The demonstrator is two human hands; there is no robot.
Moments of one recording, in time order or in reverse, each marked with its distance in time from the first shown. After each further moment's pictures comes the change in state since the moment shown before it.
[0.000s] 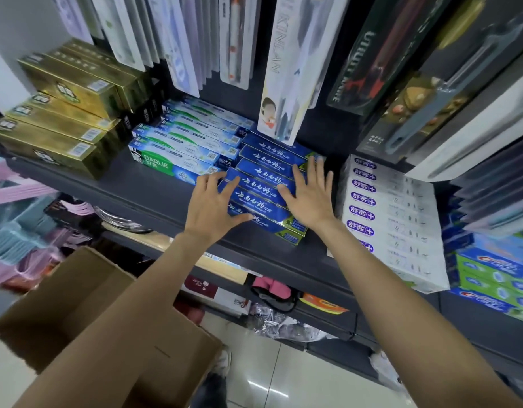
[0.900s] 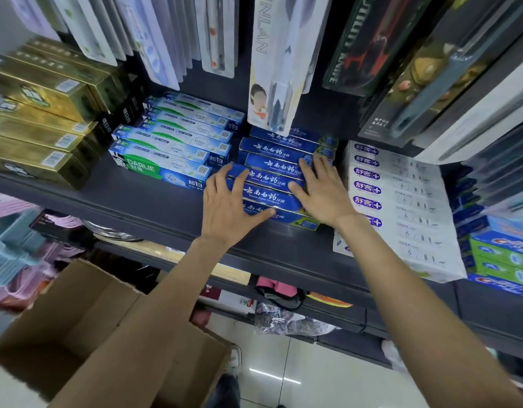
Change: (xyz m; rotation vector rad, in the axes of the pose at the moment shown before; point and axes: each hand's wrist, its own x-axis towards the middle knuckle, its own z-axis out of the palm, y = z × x) left_hand 0.013 0.028 0.023 -0.099 0.017 -0.072; right_hand -0.003 0.022 -0.008 -0.018 -0.079 0.003
